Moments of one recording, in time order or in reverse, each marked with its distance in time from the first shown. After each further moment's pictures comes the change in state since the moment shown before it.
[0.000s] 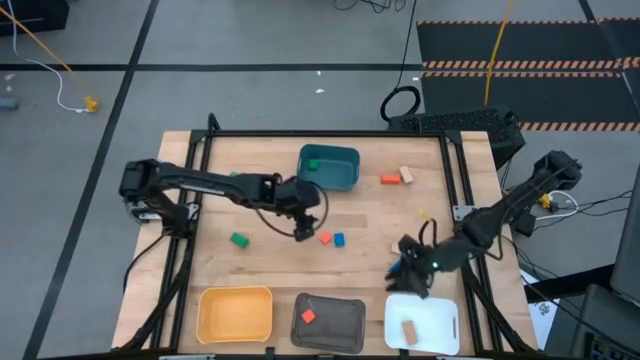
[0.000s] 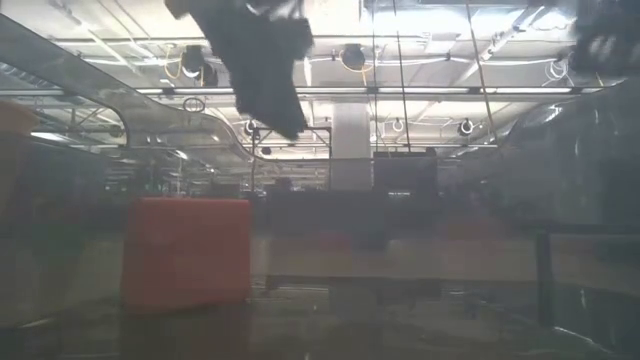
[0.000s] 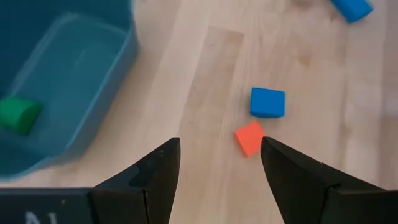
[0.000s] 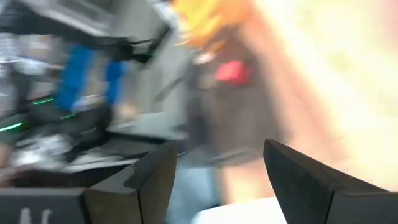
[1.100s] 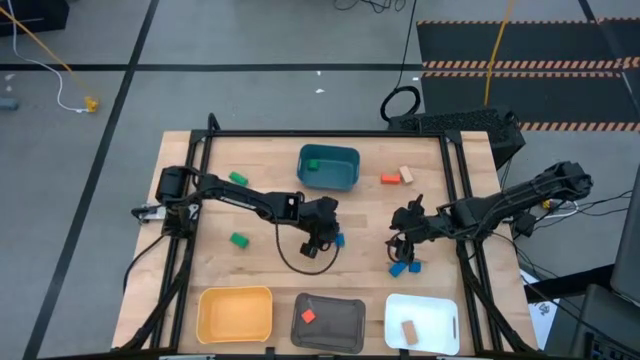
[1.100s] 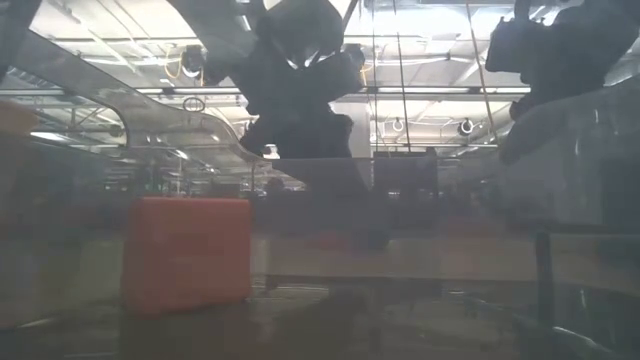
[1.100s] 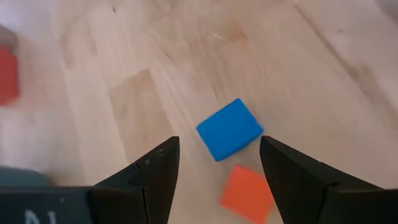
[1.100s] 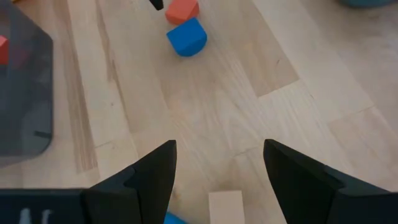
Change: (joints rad) left arm -0.034 0.275 0.000 0.345 0.151 0.709; right arm -0.327 -0.003 0.000 -0.470 0.075 -0.521
